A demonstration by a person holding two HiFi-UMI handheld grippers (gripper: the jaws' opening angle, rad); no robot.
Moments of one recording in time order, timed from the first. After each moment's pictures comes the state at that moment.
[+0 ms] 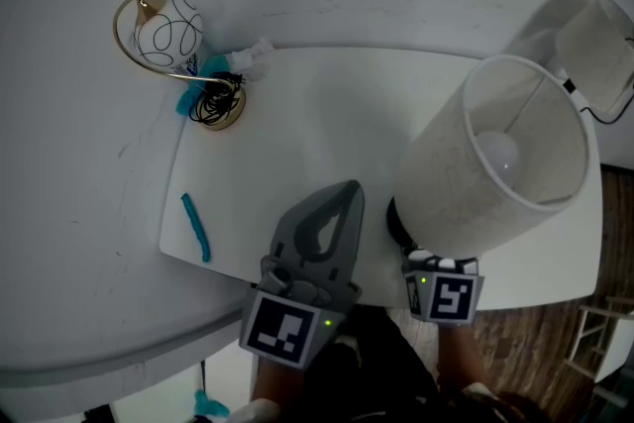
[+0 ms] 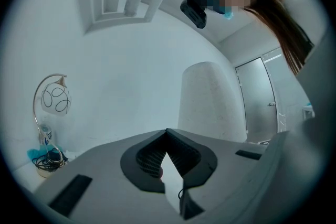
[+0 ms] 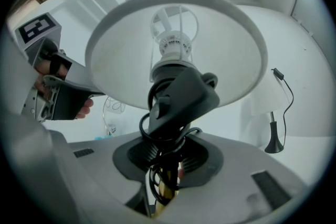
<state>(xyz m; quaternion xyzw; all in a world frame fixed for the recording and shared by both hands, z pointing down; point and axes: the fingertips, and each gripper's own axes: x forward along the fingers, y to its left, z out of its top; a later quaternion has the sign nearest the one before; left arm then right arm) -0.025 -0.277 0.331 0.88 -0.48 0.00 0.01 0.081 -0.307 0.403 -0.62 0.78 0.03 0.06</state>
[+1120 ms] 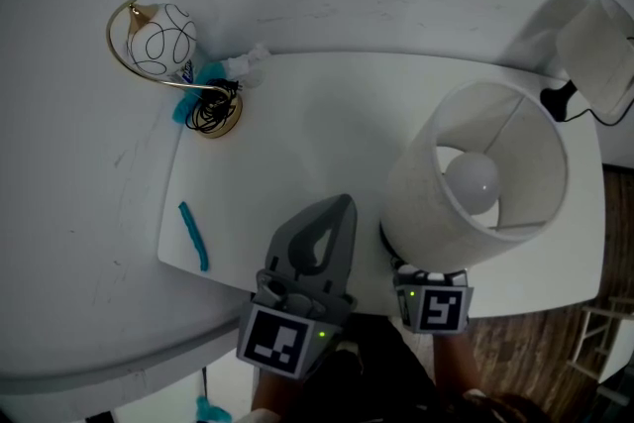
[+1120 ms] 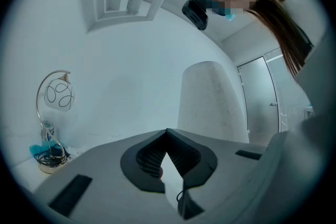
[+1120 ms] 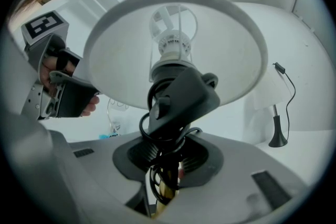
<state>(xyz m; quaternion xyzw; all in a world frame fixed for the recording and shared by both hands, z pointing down) -0.029 -0.278 0.345 0.87 -0.49 0.01 0.01 0.067 -0.304 0.425 -0.61 0.79 0.02 0.05</state>
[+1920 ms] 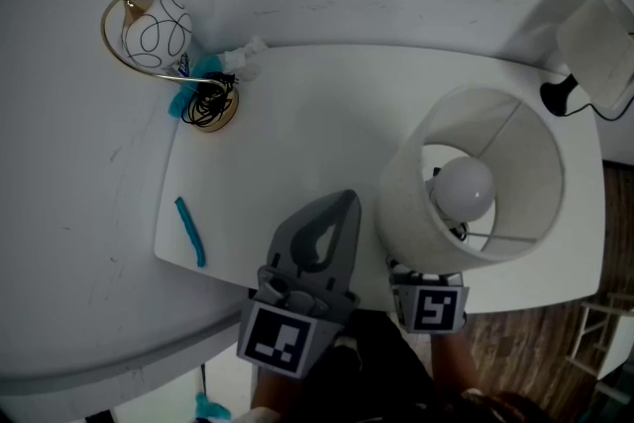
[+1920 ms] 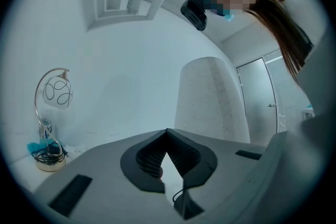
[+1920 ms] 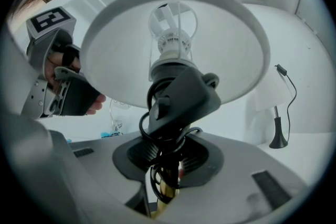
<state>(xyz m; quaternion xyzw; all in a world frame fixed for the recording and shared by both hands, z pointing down) -0.025 -0.276 0.349 0.88 -0.48 0.01 0.02 0.059 -0.298 0.427 -0.60 0.80 0.04 0.05</state>
